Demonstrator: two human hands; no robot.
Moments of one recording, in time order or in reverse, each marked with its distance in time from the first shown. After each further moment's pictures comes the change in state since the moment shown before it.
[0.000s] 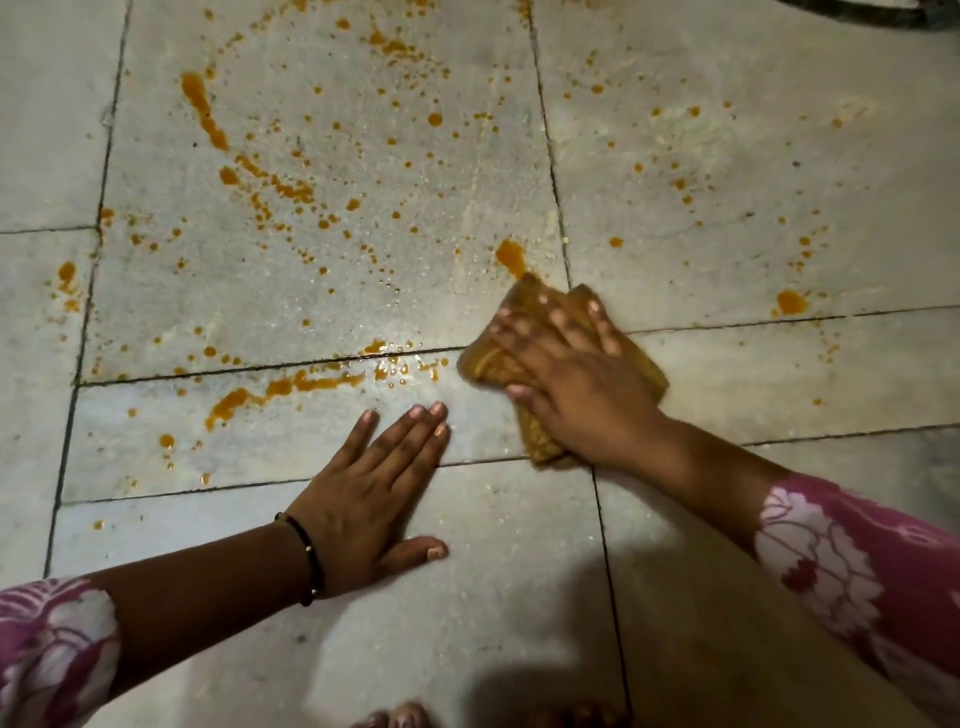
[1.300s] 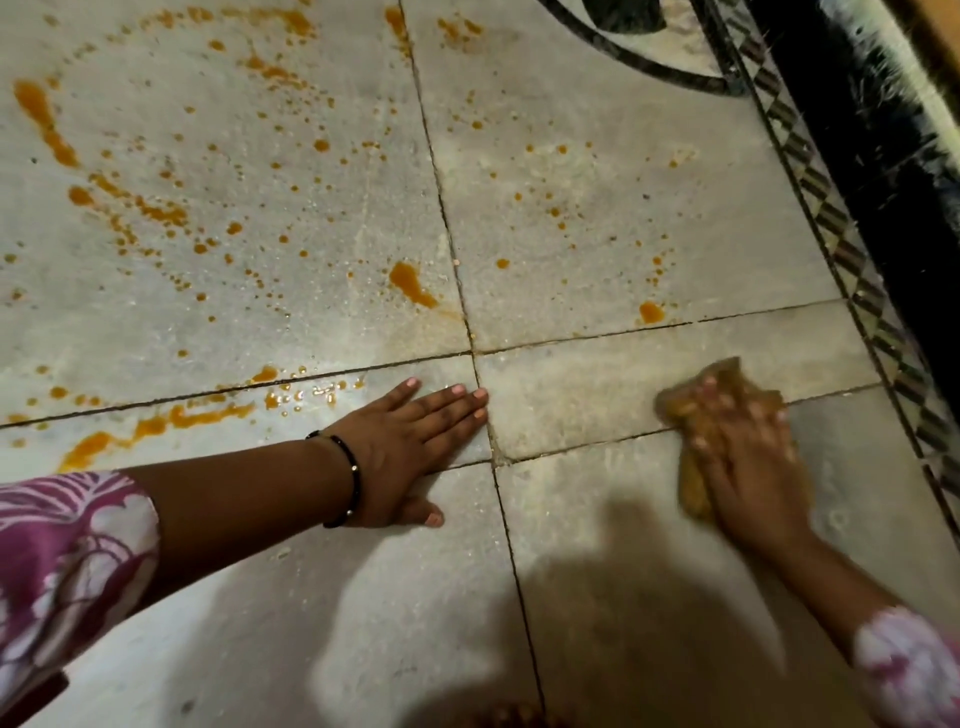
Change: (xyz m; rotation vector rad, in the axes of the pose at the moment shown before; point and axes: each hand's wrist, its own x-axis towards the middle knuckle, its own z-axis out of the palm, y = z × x) left_hand 0.109 0.031 -0.054 0.142 -0.245 0.311; right_hand -0.183 0.135 -0.012 0.018 0.138 0.597
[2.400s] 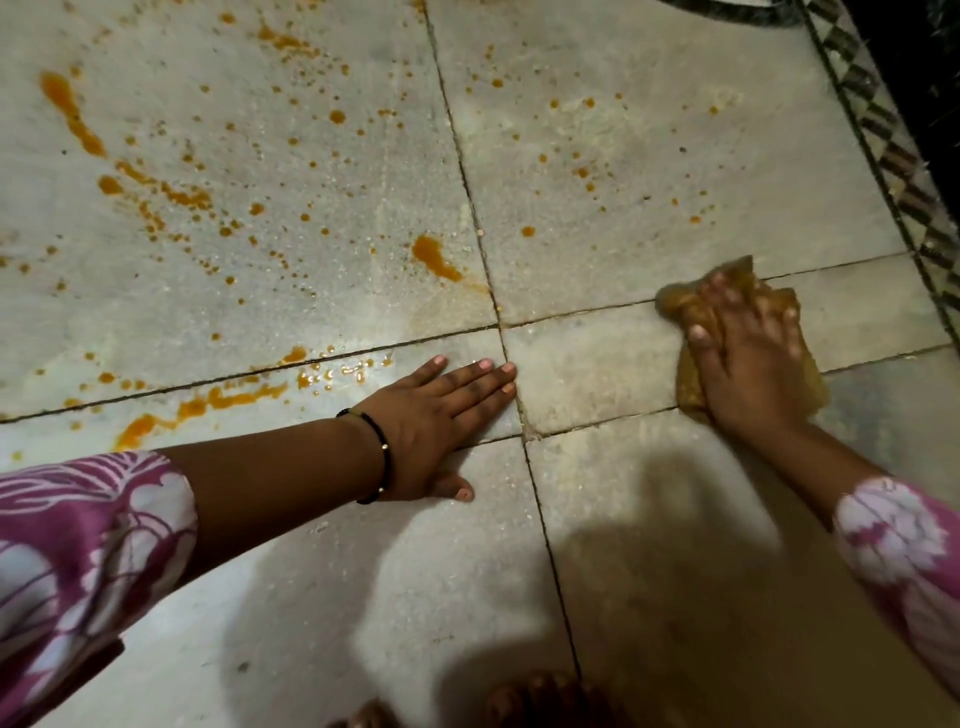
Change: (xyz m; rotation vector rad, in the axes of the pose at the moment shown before) left_hand -0.002 -0.001 -0.003 -0.016 0.001 0.004; right_hand 0.065 -0.037 0.004 0.038 0.087 0.054
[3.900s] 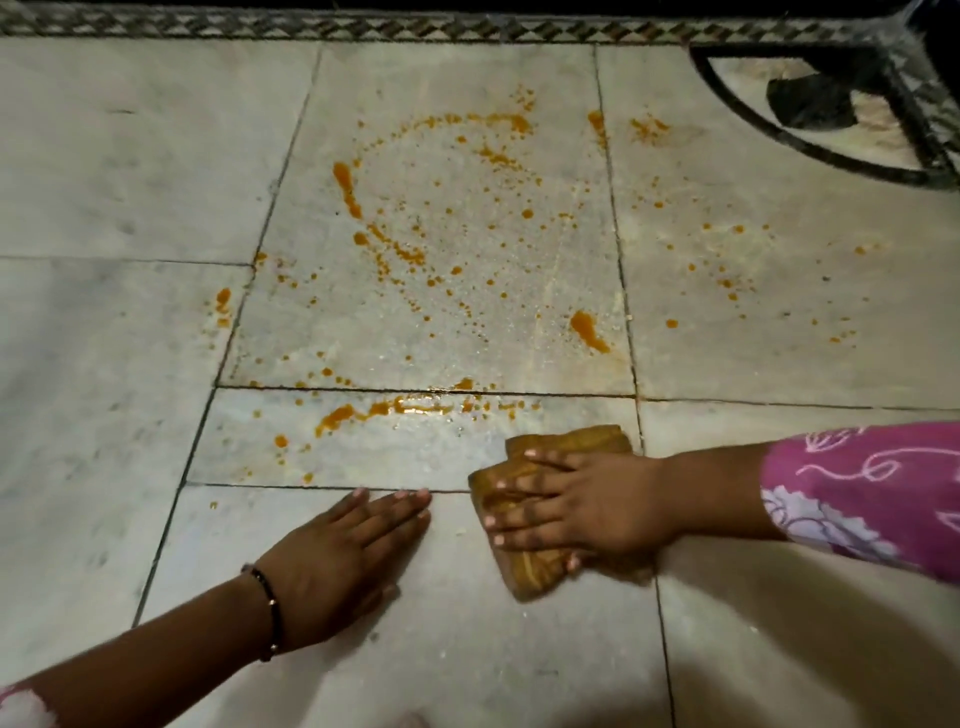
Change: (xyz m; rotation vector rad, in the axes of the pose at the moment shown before) left_hand -0.189 0.011 0.113 -0.232 0.264 -0.355; right_hand -0.019 -0.205 0.031 -0.294 -0.274 -1.797
